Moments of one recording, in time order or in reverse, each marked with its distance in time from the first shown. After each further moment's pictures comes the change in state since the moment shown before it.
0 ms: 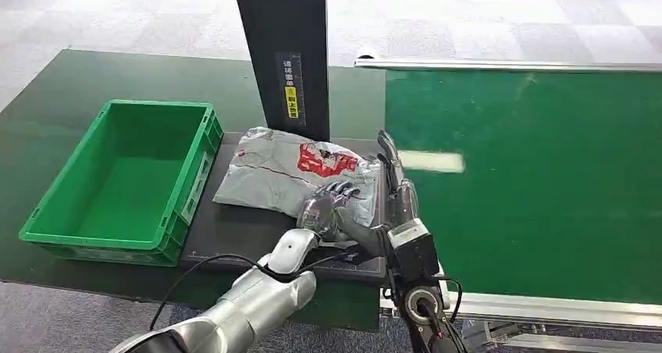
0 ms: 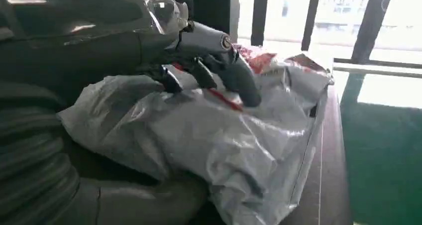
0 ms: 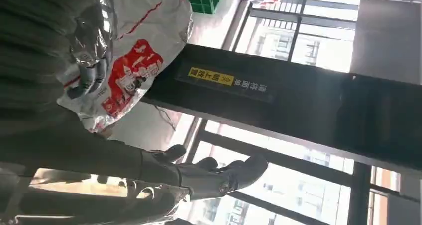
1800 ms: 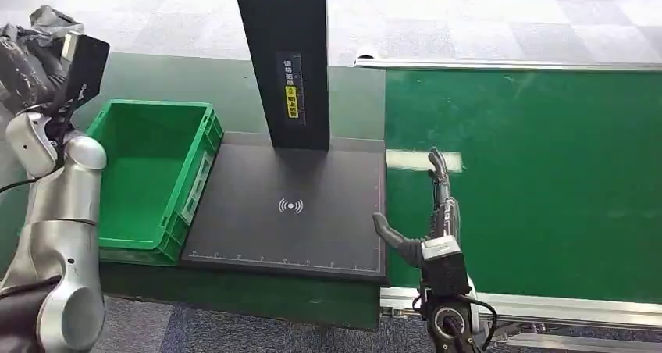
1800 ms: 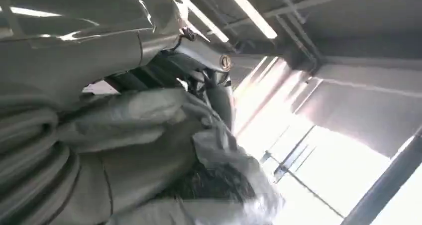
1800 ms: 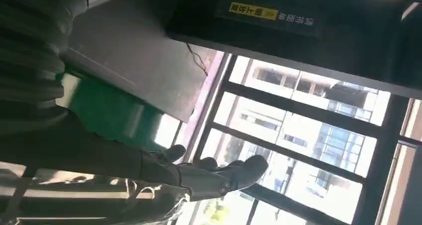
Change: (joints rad) left arm -0.225 0.483 0.927 -0.421 -0.117 0.206 -0.149; right arm 0.107 -0.037 -0.127 -0.071 0.084 -0.087 -0.005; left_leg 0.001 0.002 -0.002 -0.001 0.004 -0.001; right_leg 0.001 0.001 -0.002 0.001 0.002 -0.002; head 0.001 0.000
